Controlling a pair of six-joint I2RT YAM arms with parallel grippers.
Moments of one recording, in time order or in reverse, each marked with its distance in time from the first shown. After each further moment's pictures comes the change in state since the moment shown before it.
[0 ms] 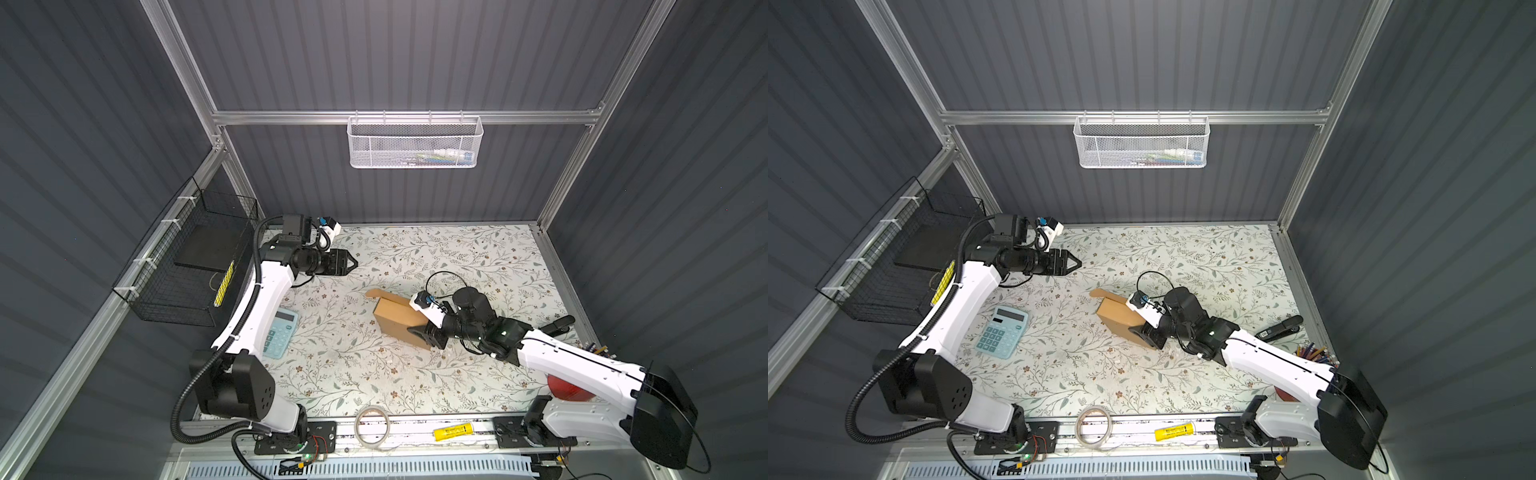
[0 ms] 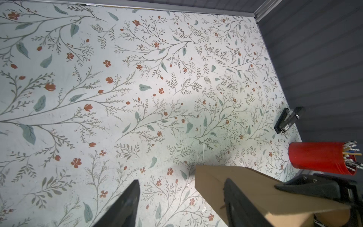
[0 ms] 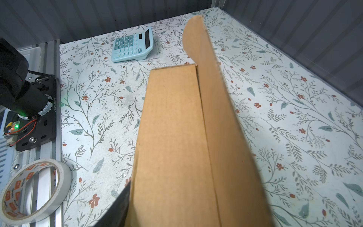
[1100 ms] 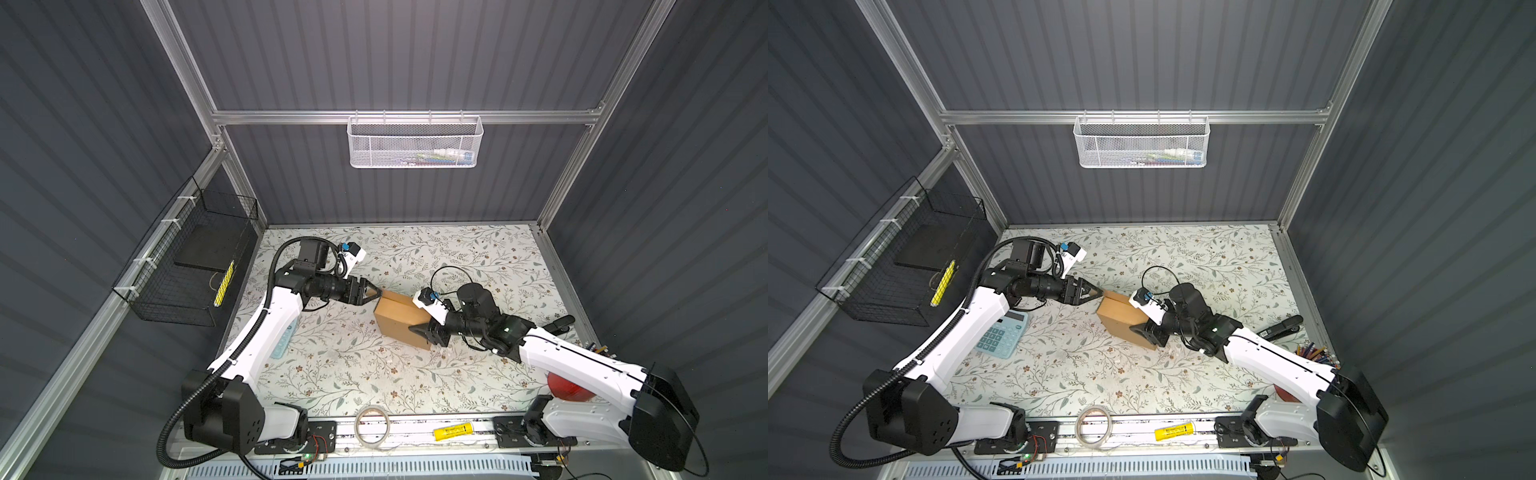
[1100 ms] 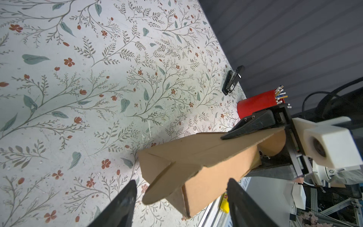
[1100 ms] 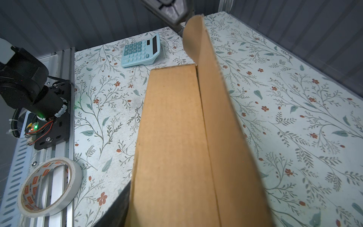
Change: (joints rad) left arm -0.131 -0.132 -0.263 0.123 0.230 -0.001; right arm -0.040 -0.004 0.000 0.003 -0.098 0.000
